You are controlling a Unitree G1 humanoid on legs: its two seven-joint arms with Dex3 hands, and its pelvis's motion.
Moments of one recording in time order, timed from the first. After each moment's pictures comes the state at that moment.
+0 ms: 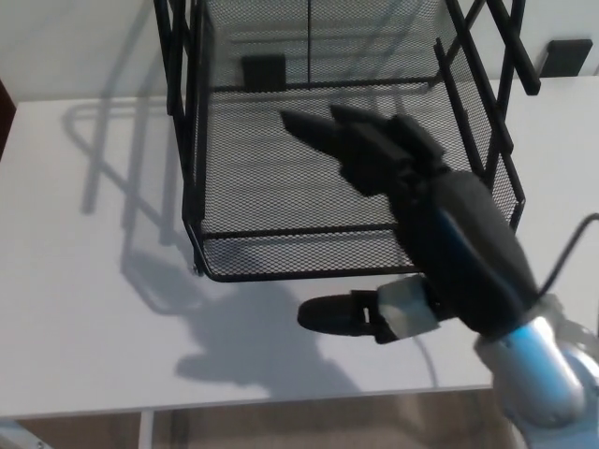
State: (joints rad) left_arm 0.16 0.41 -0.02 0.74 0.06 -0.08 -0.31; right_arm -0.10 -0.15 0.35 -0.43 -0.64 -0.01 0.13
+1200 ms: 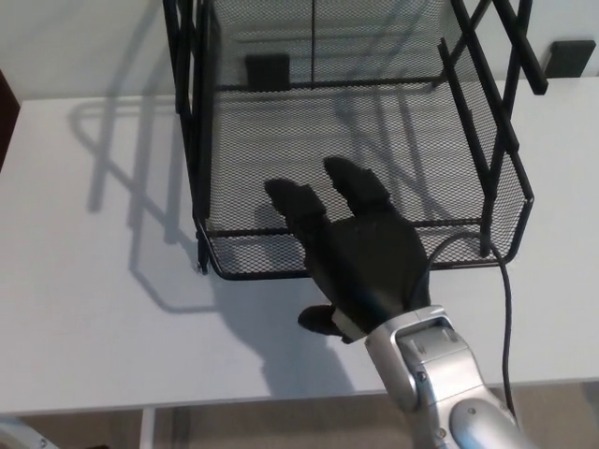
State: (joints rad) left_arm 0.20 0.42 -0.04 0.63 0.06 -0.08 -0.34; right_arm -0.26 -0.09 0.63 0.04 -1.23 0.36 -0.08
